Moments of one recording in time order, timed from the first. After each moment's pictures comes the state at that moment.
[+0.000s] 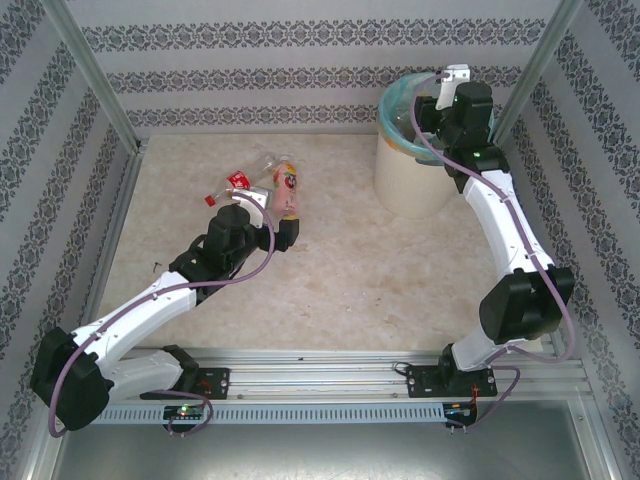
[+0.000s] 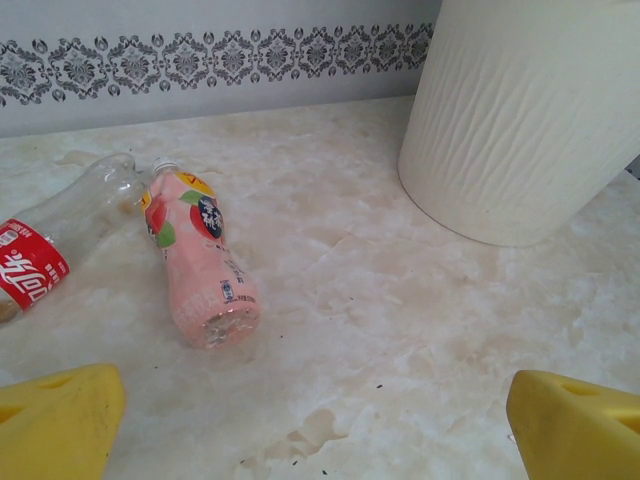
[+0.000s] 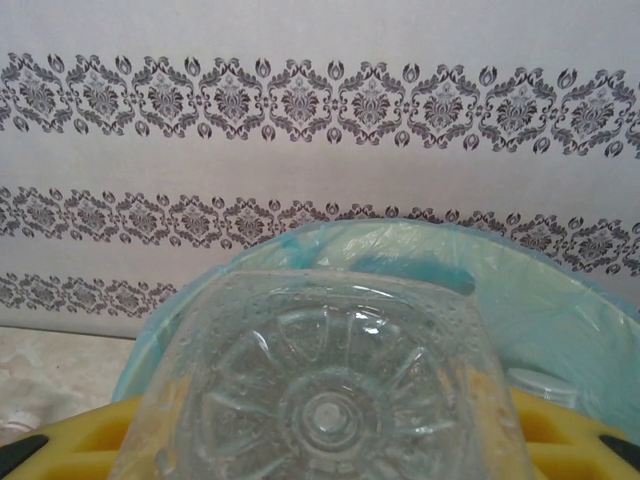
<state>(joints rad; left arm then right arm) -0.59 1.12 0.79 -0.06 -0.16 -0.22 0.09 1.59 1.58 -0.21 0.01 0.01</state>
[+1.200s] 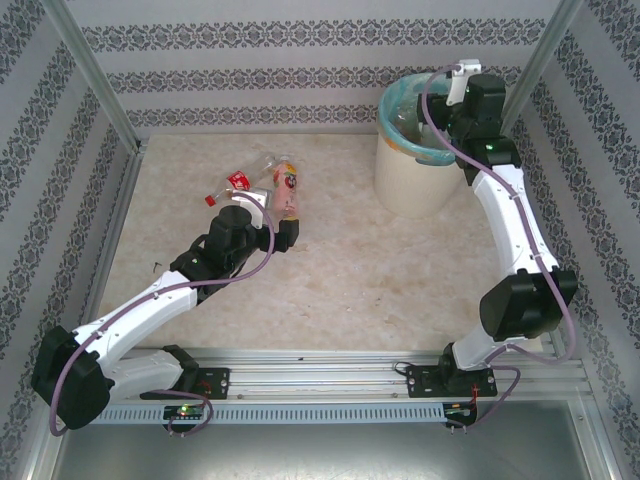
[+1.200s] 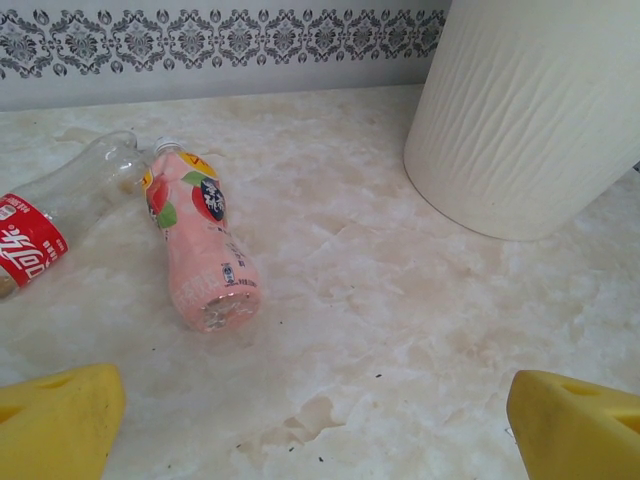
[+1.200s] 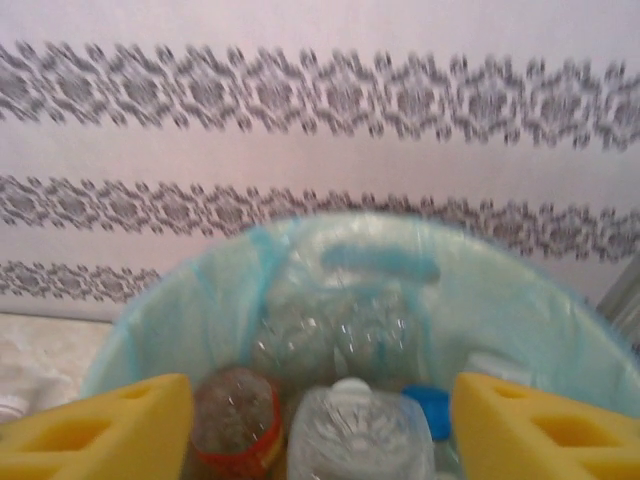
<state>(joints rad) -0.59 1.13 0.79 -0.08 -0.16 -0.26 0.06 1.60 1.71 -0.36 -0.01 0.00</state>
